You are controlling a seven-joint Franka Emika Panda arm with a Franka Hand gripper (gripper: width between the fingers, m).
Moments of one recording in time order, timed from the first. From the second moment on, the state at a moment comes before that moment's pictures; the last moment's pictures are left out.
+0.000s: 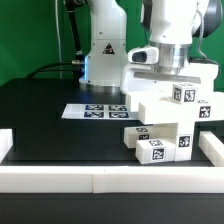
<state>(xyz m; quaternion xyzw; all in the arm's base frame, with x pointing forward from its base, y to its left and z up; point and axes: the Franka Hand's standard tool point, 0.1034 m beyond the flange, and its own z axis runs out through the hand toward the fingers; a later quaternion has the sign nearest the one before) 0.367 0.109 0.008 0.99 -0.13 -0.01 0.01</state>
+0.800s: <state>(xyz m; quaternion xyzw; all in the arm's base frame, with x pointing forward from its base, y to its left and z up) 0.365 0.107 0.006 0.99 -0.13 -0.02 0.01</state>
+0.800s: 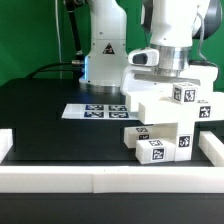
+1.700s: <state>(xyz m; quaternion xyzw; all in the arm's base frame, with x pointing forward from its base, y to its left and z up) 0.370 0.098 0.036 0.99 -0.13 -0.02 0.00</state>
